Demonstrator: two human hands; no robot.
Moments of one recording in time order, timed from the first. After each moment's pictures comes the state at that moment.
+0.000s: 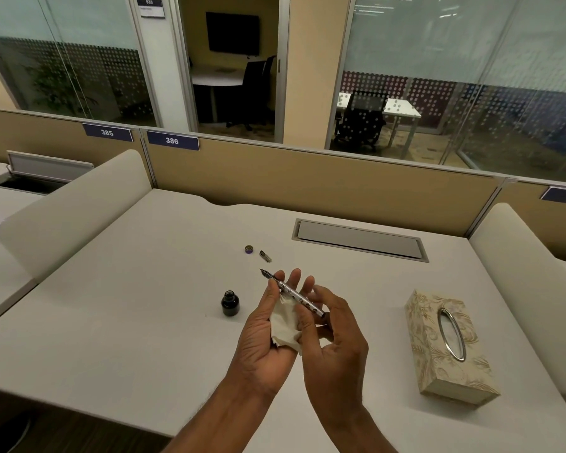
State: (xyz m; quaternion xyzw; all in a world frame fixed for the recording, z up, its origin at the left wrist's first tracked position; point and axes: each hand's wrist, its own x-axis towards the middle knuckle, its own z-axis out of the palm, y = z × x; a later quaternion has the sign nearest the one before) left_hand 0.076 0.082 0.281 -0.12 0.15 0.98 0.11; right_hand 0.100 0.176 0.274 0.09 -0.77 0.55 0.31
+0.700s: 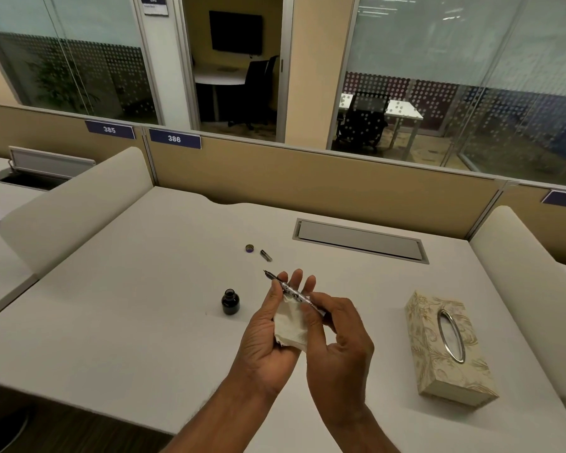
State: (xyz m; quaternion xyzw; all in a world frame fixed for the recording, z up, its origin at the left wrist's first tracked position) left_hand 0.079 0.086 0.285 -0.13 0.10 0.98 0.11; right_hand 0.099 0.179 0.274 0.09 -0.77 0.52 0.35
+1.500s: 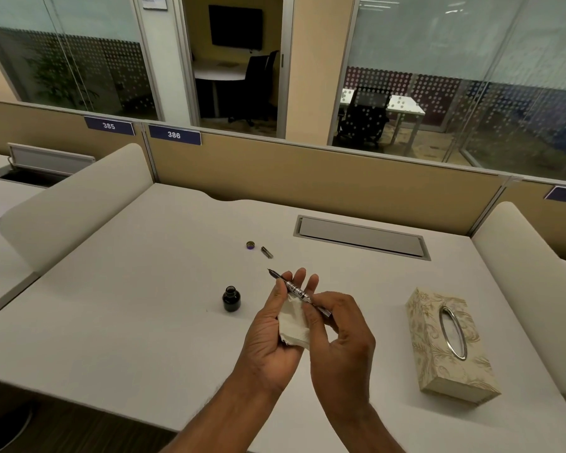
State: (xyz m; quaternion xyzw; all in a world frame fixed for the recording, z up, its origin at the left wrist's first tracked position) left_hand 0.076 0.089 0.281 -0.14 0.11 0.98 0.11; right_hand 0.098 0.182 0.277 0.08 -0.79 0.53 0.30
